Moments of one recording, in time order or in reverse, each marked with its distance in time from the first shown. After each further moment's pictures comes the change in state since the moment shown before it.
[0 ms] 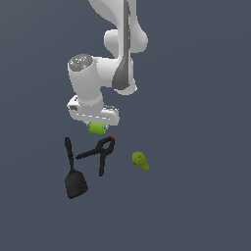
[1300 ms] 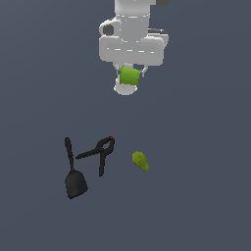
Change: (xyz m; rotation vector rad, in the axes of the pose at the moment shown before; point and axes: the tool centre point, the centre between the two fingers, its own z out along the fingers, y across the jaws) arm -0.091 -0.129 -0.218 -0.003 -0.008 -0.003
